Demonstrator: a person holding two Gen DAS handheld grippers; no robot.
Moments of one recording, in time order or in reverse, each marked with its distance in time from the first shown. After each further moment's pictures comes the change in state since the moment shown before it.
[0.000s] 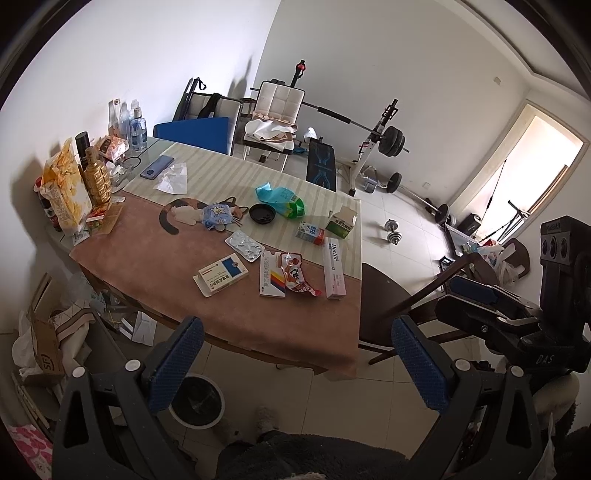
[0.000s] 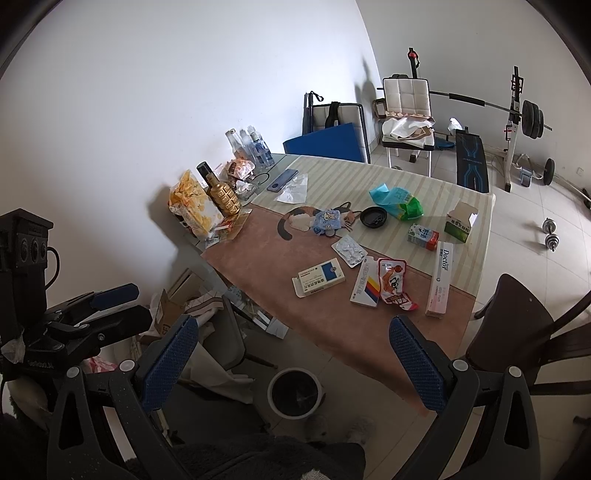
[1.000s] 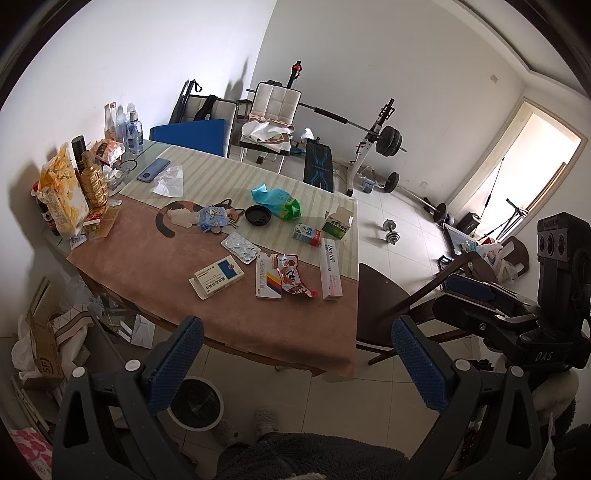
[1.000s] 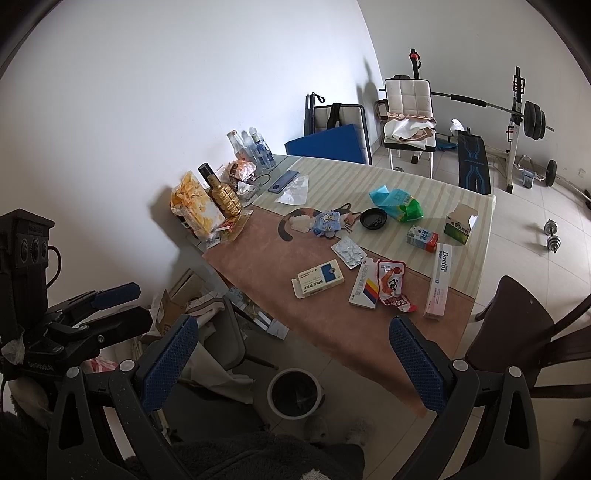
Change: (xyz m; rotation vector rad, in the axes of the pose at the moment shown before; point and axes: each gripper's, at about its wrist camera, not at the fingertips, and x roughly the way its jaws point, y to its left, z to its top) left arm -0.001 0.000 -0.003 0.002 -0.007 0.004; right arm 0.002 -0.003 0.004 -0.003 -0.005 0.008
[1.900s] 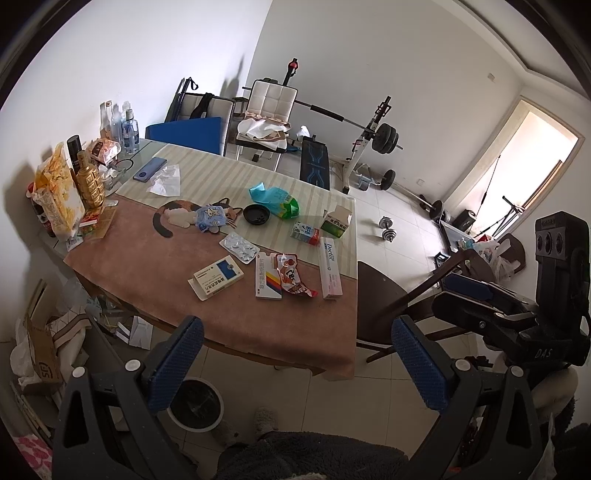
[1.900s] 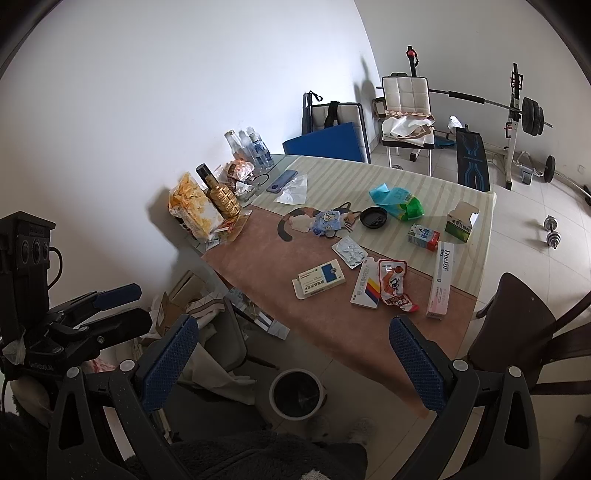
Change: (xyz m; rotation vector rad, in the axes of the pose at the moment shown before) left arm -0.001 -0.010 -0.002 0.004 0.002 -0.007; right arm -0.004 0.001 0.006 0.004 0.001 0.004
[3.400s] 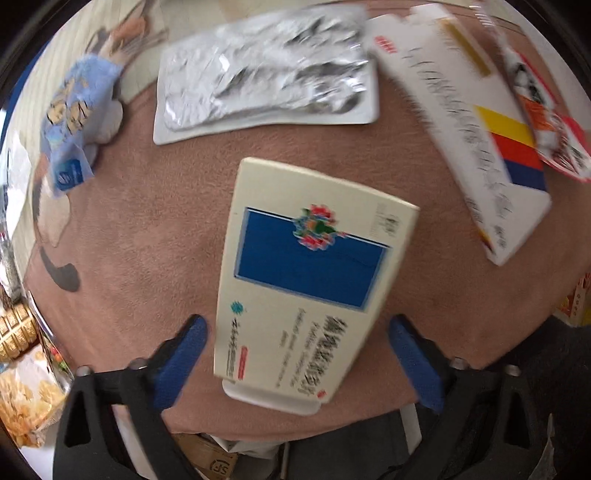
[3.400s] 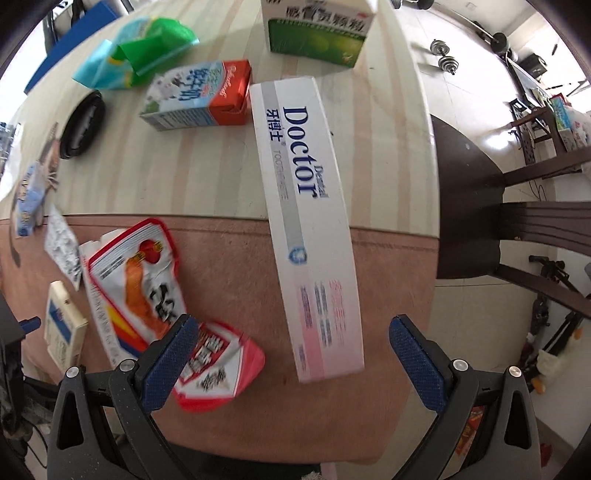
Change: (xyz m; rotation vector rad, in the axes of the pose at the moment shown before) left arm 0.519 0.145 0.018 0.596 0.960 0.293; right arm 0.420 -0.331 0.014 0.486 0.600 -0.520
